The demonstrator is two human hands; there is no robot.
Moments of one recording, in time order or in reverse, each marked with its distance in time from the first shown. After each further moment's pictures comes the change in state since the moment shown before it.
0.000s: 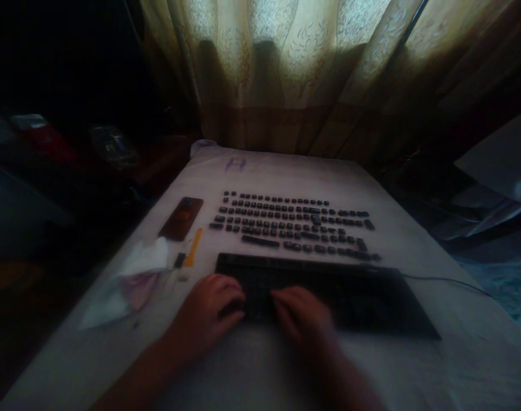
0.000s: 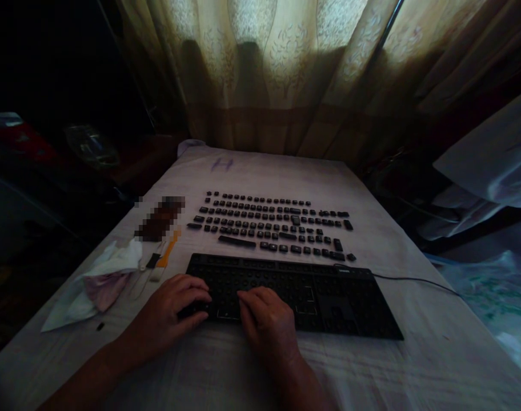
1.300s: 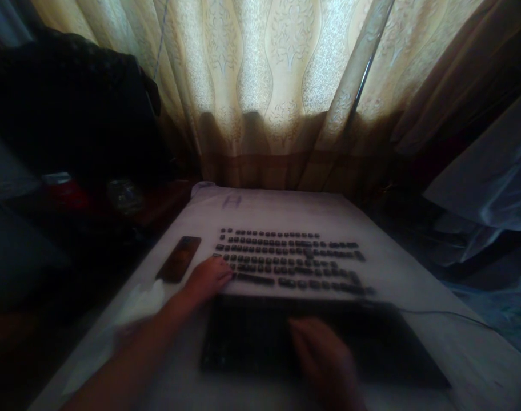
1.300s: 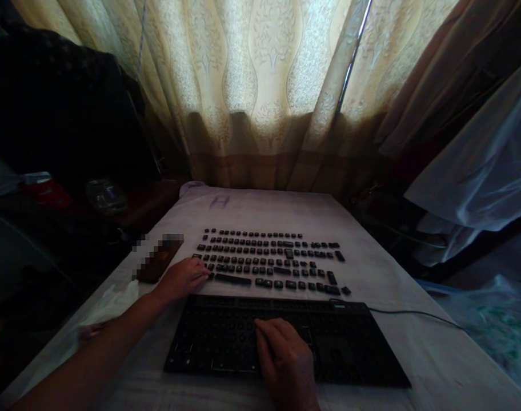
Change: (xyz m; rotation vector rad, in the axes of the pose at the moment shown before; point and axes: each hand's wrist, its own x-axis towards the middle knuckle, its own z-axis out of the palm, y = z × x) left_hand 0.114 -0.089 -0.022 0.370 -0.097 -0.041; right_hand 0.008 0.019 -0.020 -0.113 0.229 -0.028
